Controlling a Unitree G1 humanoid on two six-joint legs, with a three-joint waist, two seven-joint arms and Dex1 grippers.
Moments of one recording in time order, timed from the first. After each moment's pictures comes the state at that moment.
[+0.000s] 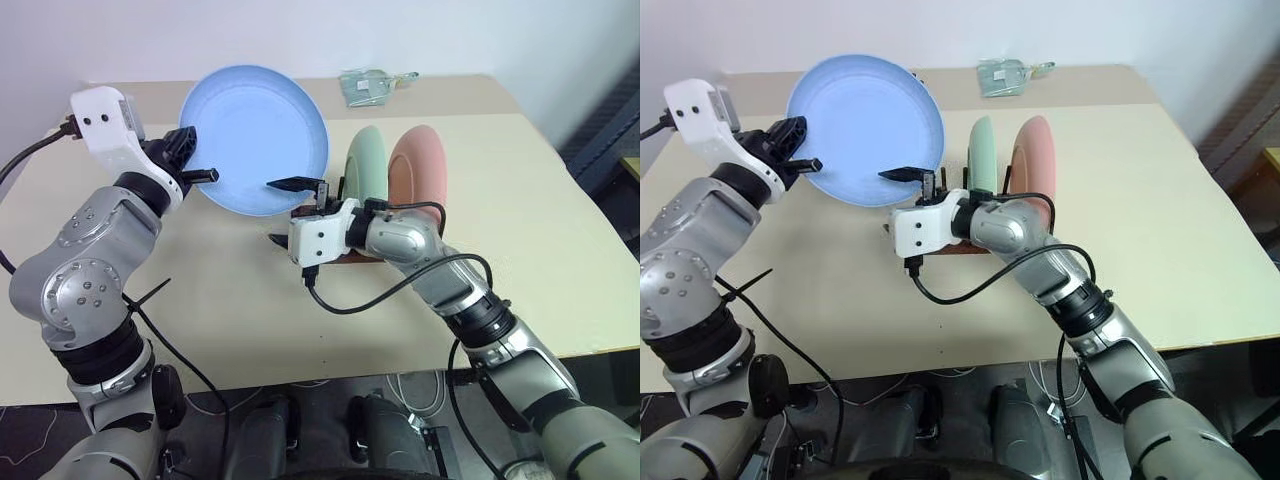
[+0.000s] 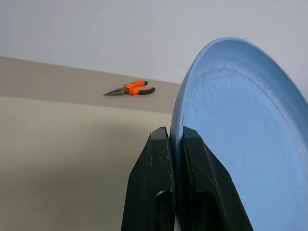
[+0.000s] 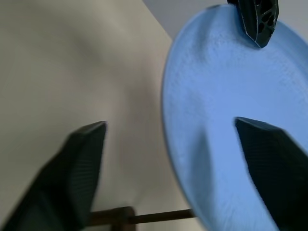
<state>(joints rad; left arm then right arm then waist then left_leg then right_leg) -0.63 0.36 0.46 -0.52 -0.77 1.13 0.15 -0.78 -0.36 0.47 0.02 -0.36 -0.13 0.64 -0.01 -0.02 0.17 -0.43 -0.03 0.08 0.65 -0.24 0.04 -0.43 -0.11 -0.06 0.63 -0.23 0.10</state>
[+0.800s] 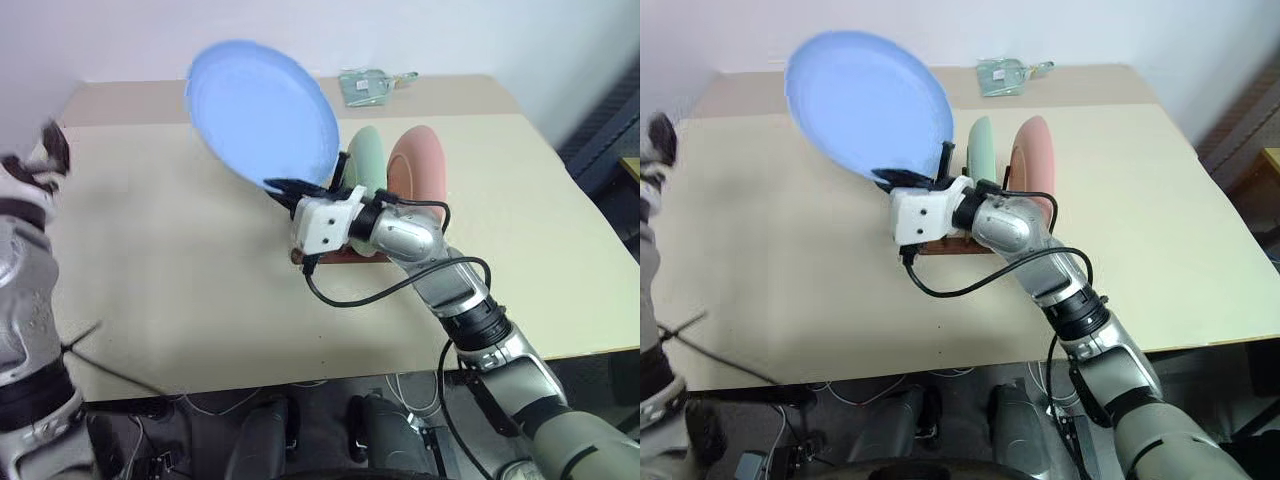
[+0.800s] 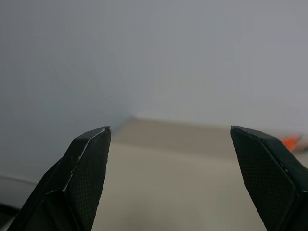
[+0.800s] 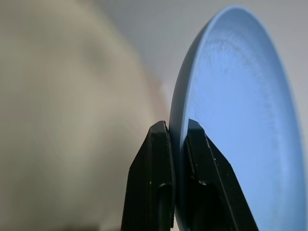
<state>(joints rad) -0.25 0.62 0.51 -0.36 -0.38 0.53 0.03 -0.70 -0.26 0.33 -0.11 -0.23 -0.14 0.59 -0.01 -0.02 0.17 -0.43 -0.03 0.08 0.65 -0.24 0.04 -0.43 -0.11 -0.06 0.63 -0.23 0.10</state>
